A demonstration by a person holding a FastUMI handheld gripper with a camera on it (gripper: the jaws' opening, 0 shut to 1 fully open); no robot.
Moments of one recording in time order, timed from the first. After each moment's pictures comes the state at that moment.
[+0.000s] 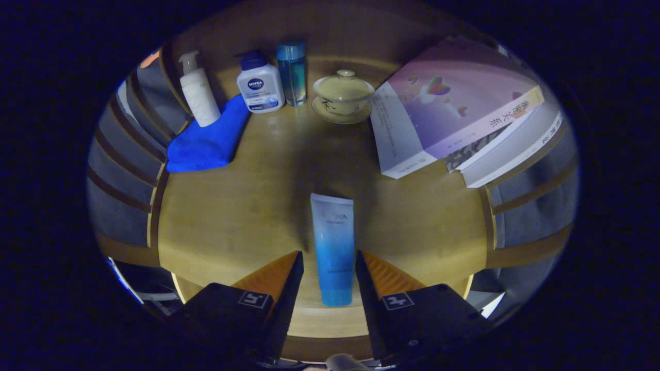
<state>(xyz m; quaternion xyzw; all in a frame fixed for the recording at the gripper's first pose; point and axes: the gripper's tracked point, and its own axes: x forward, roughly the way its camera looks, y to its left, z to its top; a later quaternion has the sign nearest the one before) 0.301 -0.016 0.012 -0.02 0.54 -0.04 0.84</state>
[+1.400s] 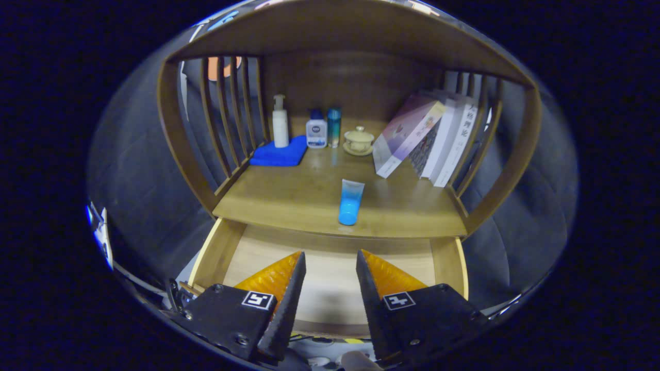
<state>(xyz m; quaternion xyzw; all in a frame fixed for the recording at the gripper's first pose) 0.114 -0.004 0.053 -0.04 0.29 0.03 0.96</state>
